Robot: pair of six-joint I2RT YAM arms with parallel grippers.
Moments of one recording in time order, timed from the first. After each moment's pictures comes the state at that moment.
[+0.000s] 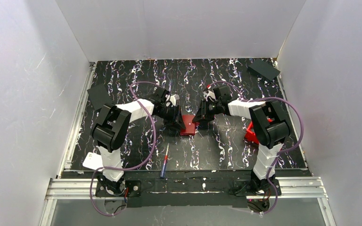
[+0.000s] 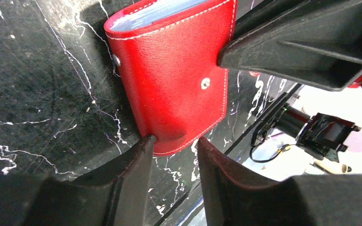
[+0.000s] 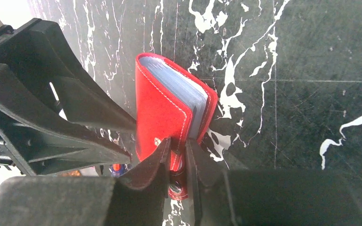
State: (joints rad) left arm -0.50 1.90 1.15 -0.37 0.65 -0.52; right arm 0.43 1.89 1.05 -0.09 -0.69 0.54
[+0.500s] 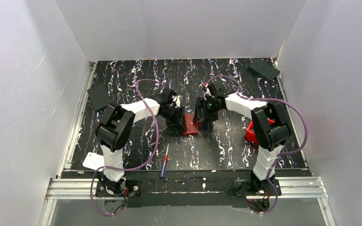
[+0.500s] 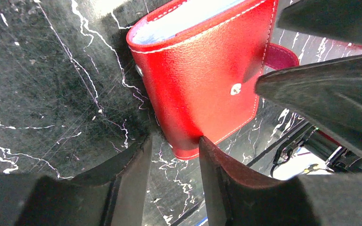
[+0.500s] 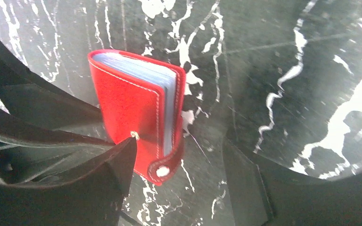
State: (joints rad) left arm -0.57 1.94 1.22 -0.46 0.46 -0.52; right arm 0.48 1.87 1.20 -0.42 -0.42 0.42
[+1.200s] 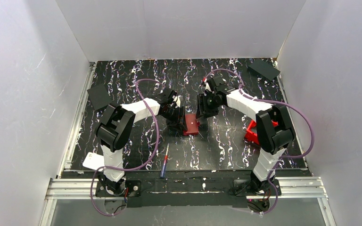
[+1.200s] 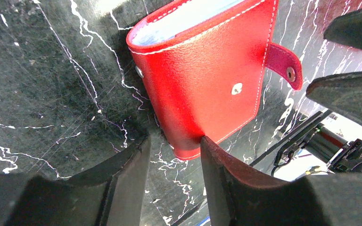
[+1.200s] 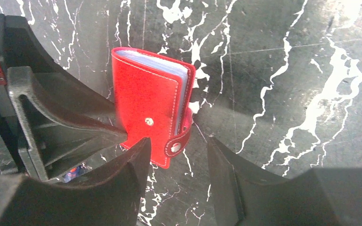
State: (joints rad) left arm -0.57 1.94 1.23 -0.47 0.44 -0.52; right arm 0.49 1.80 1.28 -0.56 -0.33 0.34
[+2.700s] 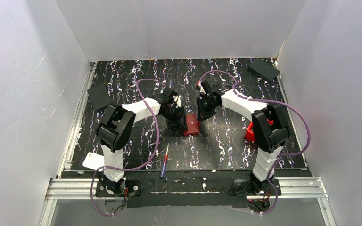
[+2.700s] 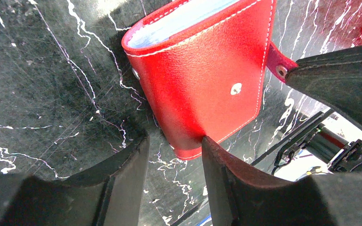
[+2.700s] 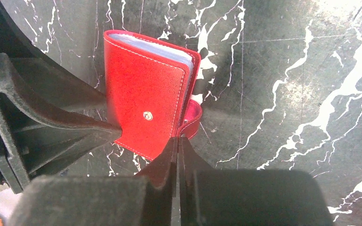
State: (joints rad) left arm -0.58 1.94 1.23 -0.47 0.44 -0.52; right arm 0.56 1.84 1.33 -0.63 -0.27 0.29
